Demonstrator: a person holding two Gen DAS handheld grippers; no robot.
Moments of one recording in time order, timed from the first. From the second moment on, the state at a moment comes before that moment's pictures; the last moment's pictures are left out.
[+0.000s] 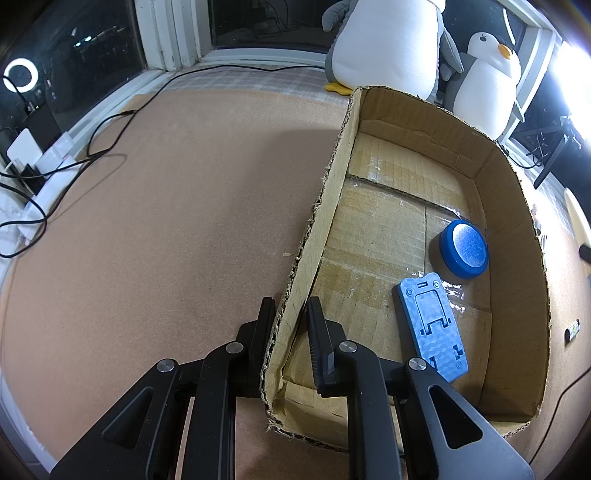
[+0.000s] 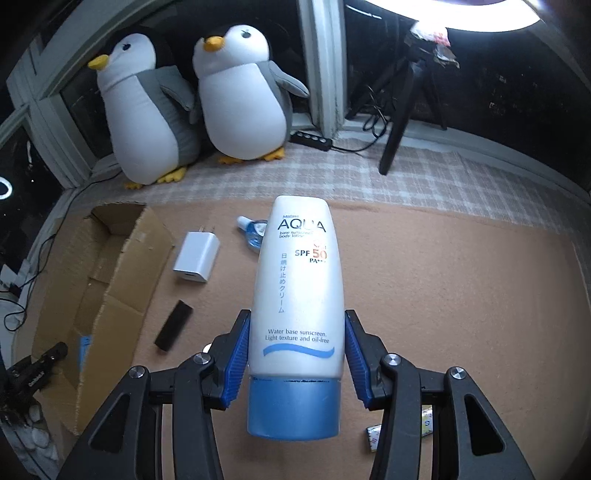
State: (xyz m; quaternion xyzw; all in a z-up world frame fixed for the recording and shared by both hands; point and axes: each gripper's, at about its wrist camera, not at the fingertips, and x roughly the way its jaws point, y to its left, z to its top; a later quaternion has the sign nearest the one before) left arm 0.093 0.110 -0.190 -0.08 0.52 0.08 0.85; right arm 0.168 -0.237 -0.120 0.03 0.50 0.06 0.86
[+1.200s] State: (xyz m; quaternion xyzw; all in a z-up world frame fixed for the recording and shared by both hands) left arm 0.093 0.111 -0.191 -0.08 0.52 0.08 0.85; right arm 0.143 -0.024 -0.120 -0.03 0.51 0.25 0.82
